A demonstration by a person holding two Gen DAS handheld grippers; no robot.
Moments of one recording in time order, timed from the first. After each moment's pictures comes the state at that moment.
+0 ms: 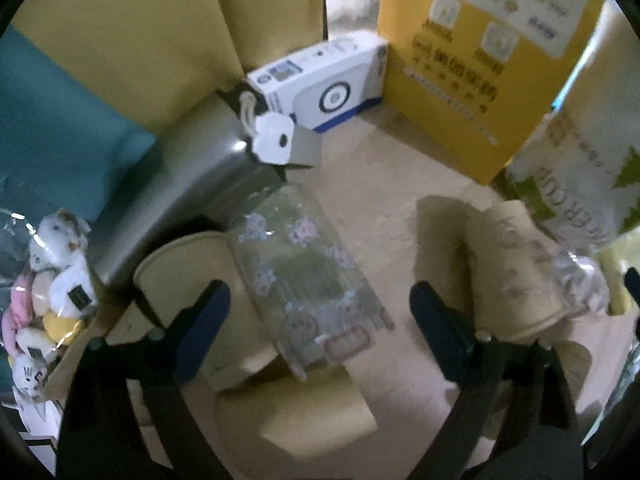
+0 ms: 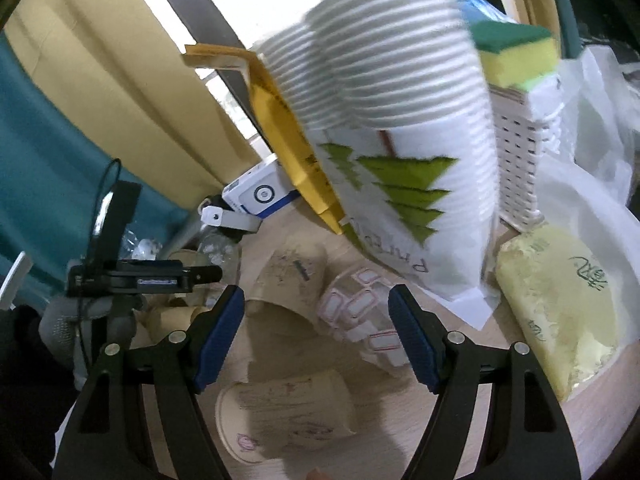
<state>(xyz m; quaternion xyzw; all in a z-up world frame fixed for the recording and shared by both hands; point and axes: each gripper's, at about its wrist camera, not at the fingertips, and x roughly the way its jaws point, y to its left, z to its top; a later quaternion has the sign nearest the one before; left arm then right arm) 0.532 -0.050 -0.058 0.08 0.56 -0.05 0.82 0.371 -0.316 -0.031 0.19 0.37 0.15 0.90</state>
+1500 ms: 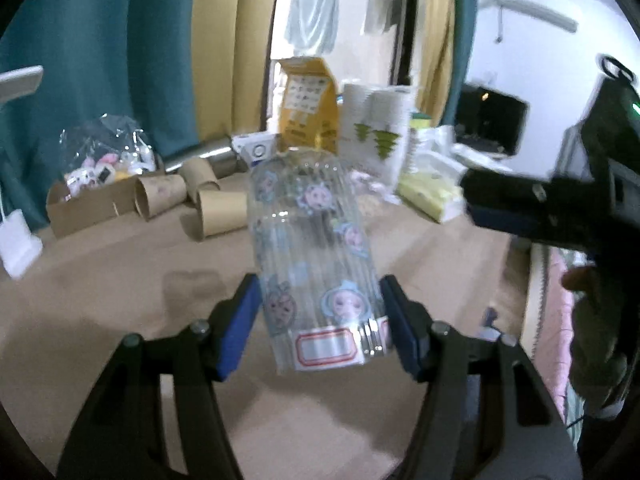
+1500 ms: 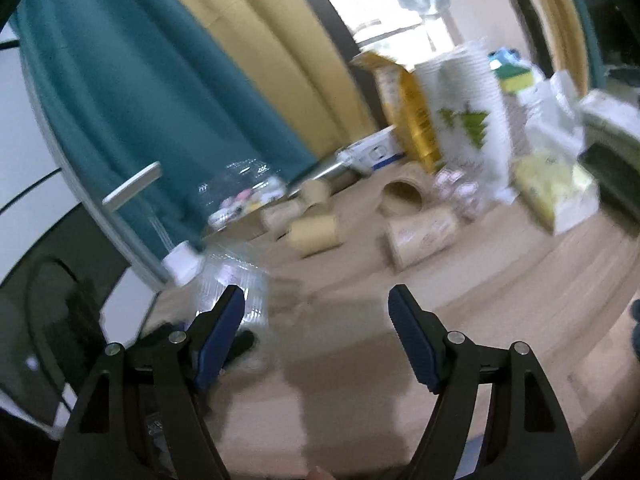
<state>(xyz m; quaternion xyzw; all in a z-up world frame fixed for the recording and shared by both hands) 0.073 -0.069 -0.004 -0.02 0.27 -0.14 0.95 0.116 -0.262 0.011 0.17 0.33 0.28 0.88</state>
